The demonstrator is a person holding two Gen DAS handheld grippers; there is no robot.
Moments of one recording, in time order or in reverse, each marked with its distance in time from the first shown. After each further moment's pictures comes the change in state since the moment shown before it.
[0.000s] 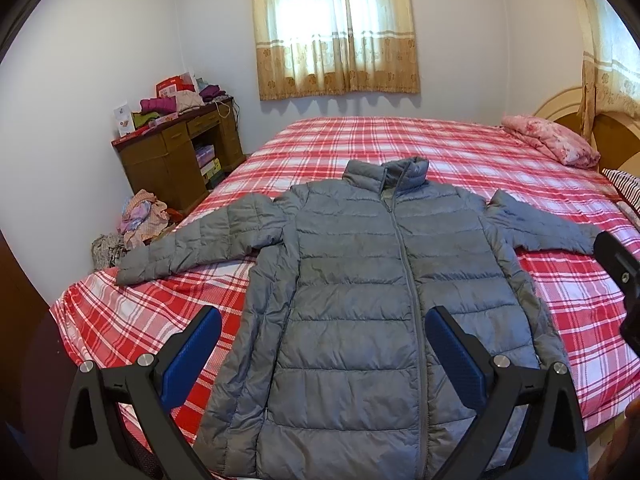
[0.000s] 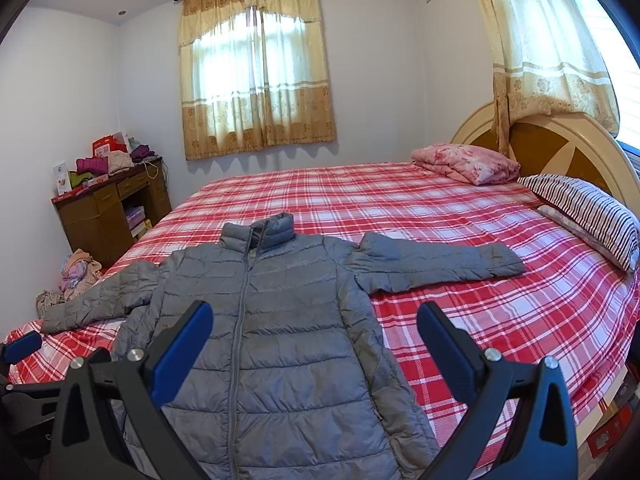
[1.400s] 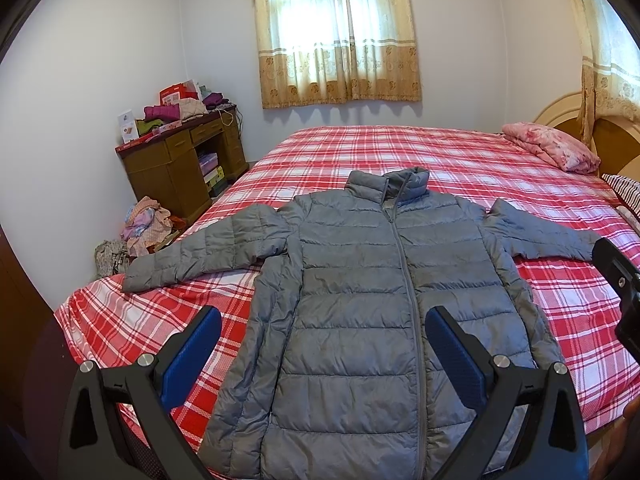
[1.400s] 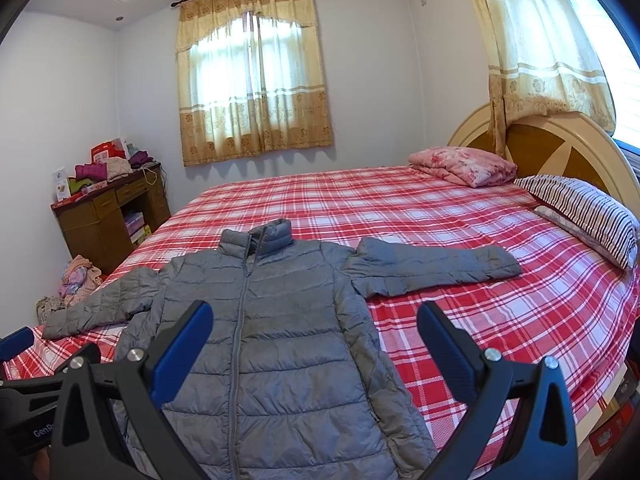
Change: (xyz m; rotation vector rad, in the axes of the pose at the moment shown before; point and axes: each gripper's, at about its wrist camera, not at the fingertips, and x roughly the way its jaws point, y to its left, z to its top) left arm -0.010 0.002 0.005 -0.004 -0.020 0.007; right arm -0.005 -0.002 0.002 0.013 -0.008 -0.010
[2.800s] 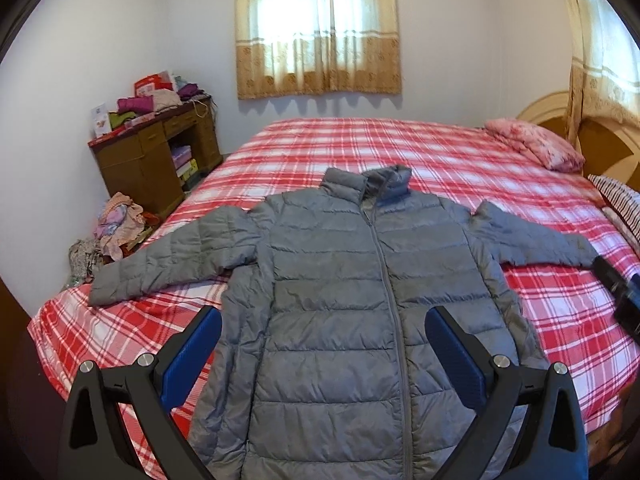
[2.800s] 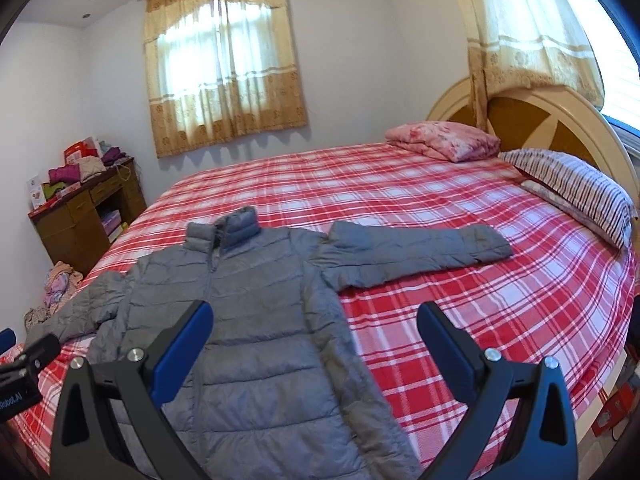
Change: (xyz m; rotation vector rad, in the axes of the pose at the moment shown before) left arm 0.048 -0.007 0.027 0.007 0.046 -0.107; right arm 0.048 -0.055 0.007 0.078 0.064 -0.095
